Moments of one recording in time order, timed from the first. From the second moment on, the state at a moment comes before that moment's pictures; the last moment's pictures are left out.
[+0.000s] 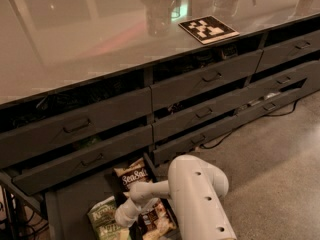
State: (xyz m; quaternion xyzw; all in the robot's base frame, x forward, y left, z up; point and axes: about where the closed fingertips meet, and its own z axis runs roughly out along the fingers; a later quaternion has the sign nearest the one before) arm 0.419 0.226 0.147 -0.77 0.48 0.37 0.18
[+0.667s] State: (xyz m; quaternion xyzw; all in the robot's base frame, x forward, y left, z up) arm 0.404 0.226 0.136 -0.77 0.48 0.38 0.18
